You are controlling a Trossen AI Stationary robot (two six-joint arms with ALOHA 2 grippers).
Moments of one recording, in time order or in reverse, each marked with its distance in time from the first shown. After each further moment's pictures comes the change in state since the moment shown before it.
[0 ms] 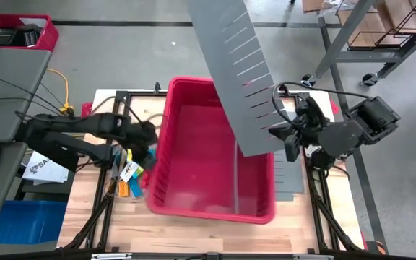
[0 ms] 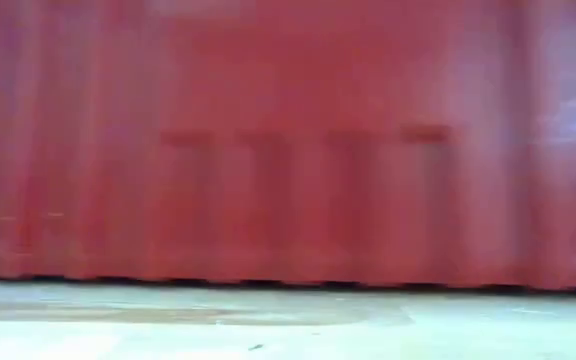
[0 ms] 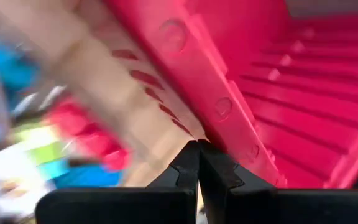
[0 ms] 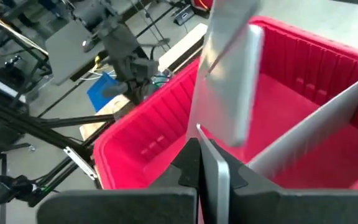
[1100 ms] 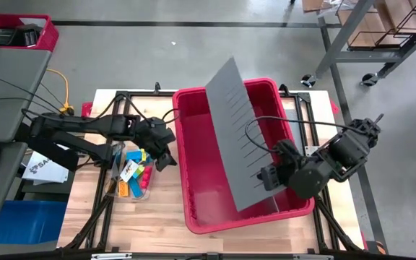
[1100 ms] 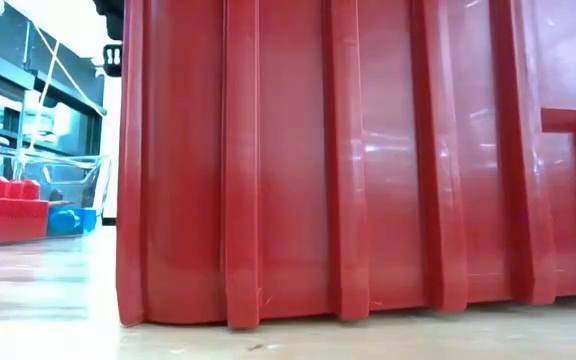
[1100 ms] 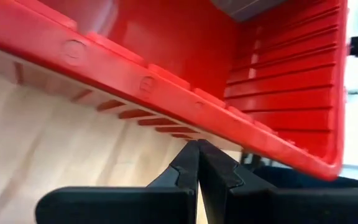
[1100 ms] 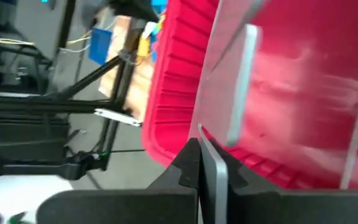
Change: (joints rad) left arm 0.030 0.085 0.002 0.329 -0.038 0.215; right arm 0.103 0.090 -0.187 0.115 -0.259 0.671
